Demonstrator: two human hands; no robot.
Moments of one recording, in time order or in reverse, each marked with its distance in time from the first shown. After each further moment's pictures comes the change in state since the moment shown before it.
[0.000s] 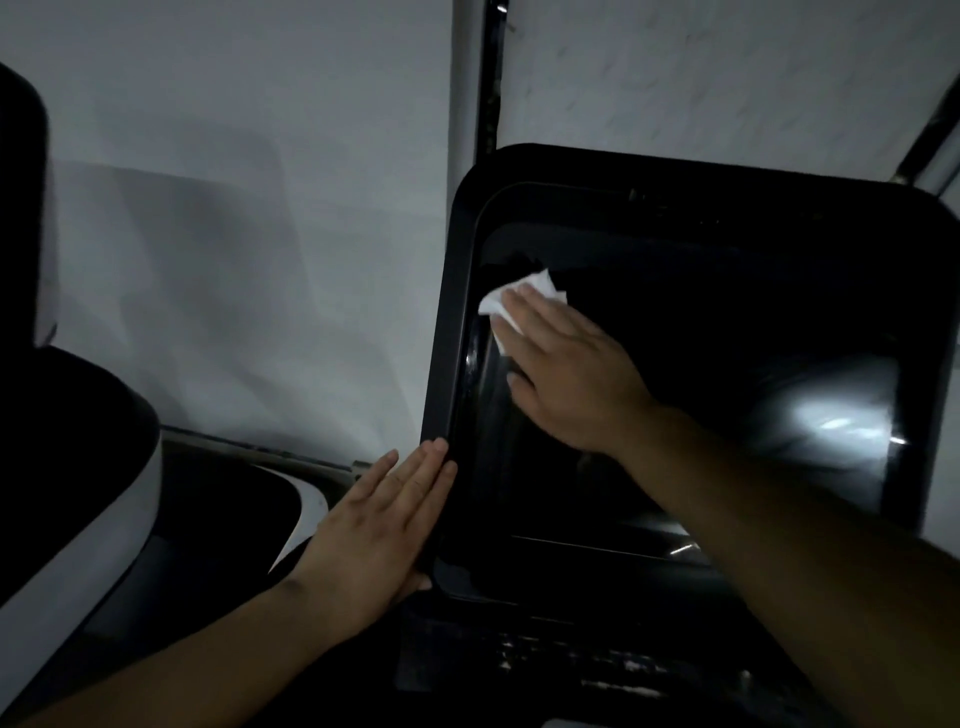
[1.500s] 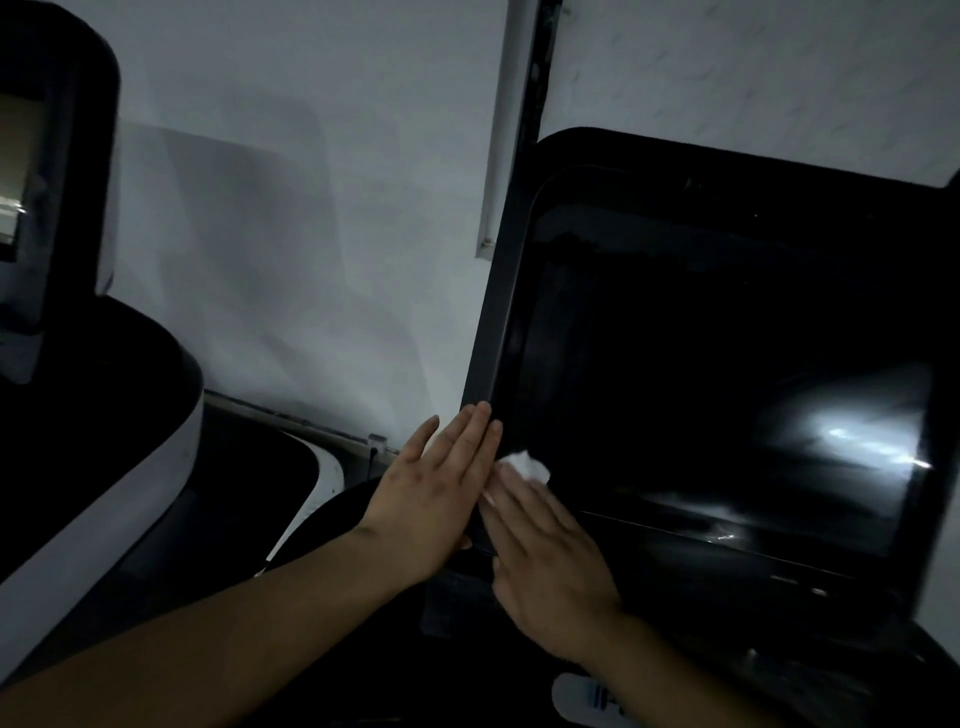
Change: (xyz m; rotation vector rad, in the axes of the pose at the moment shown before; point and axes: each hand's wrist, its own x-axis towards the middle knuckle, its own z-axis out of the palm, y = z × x) left_hand 0.005 0.020 -0.002 -0.048 -0.030 -0.146; right_hand -0.141 -0.137 0.078 0.097 -0.010 -0.091
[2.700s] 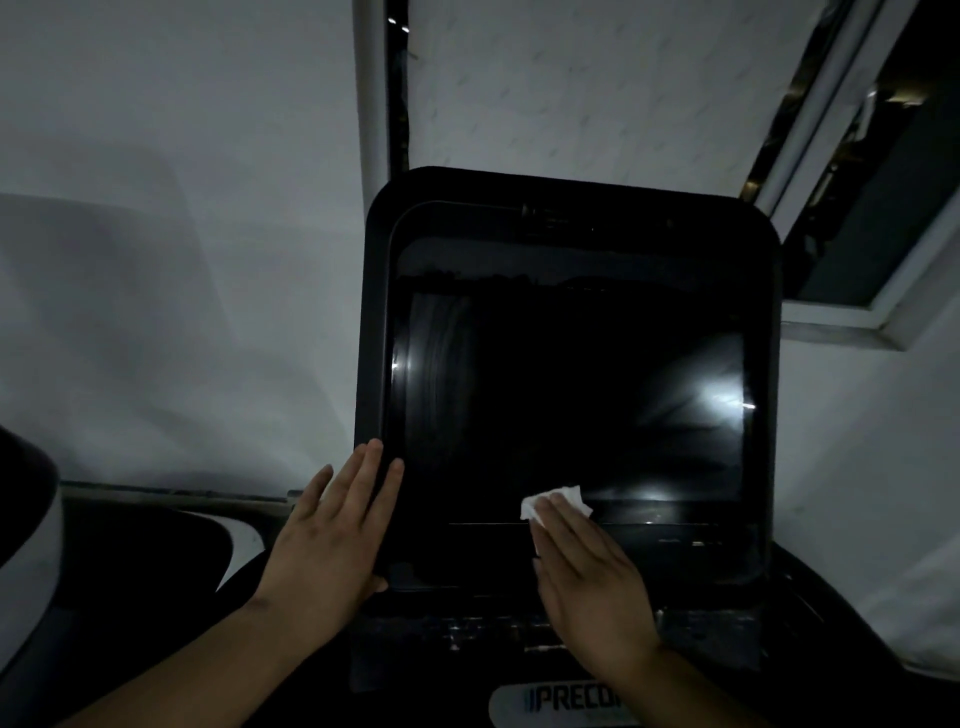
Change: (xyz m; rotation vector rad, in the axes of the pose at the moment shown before) left_hand -0.003 -0.001 0.001 -0.089 0.034 0.050; right_hand -0.096 0.065 -0.008 -0.034 0.265 0.334
